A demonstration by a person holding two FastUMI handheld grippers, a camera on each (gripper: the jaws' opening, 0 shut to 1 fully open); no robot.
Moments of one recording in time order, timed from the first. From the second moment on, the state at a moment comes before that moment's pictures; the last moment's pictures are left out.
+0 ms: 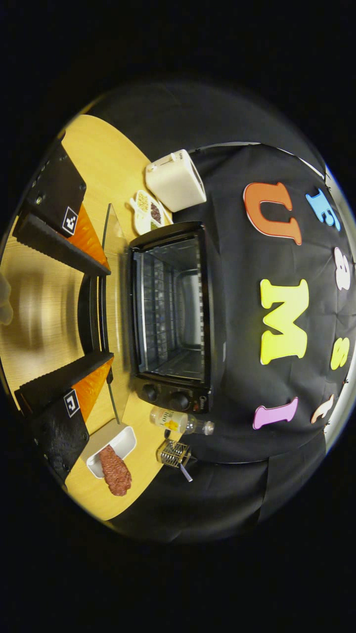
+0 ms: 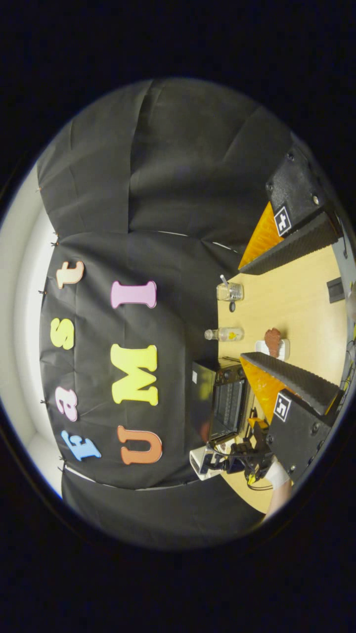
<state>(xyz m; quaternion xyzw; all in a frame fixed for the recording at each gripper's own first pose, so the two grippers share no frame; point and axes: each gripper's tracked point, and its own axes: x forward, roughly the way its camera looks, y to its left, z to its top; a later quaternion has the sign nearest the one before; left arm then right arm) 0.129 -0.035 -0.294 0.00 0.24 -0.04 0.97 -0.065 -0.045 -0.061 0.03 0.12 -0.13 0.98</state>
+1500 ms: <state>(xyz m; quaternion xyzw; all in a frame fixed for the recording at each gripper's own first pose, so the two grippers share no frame) 0.046 -0.017 -0.191 0.00 0.19 0.00 0.98 0.060 -0.080 -0.220 0.11 0.25 0.02 0.96</state>
